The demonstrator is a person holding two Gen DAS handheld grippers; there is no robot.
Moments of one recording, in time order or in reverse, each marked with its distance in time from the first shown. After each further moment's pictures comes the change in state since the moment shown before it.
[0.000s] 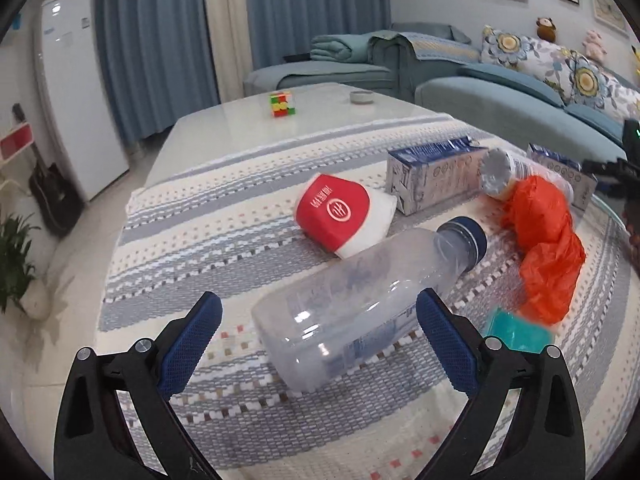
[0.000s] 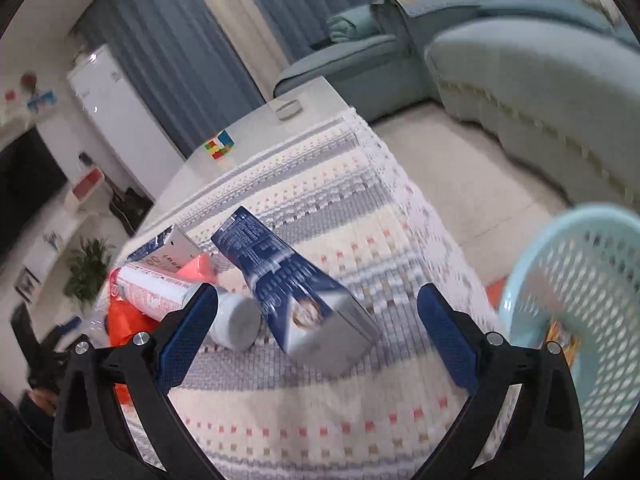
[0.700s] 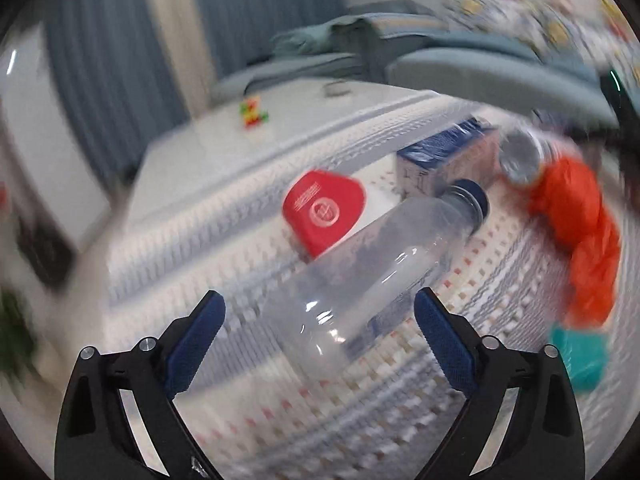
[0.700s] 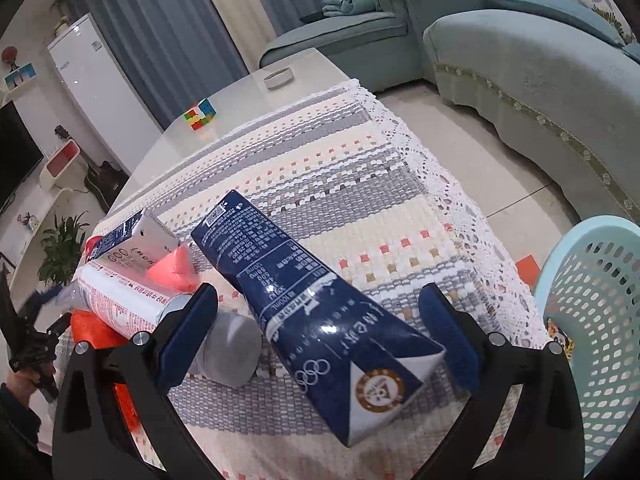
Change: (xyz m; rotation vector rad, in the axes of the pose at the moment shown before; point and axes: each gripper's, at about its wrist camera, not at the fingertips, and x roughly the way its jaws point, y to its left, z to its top) left arm 0.053 0.000 0.037 0.255 -0.003 -0.021; right arm 0.052 0.025 0.012 -0.009 0.091 -0.073
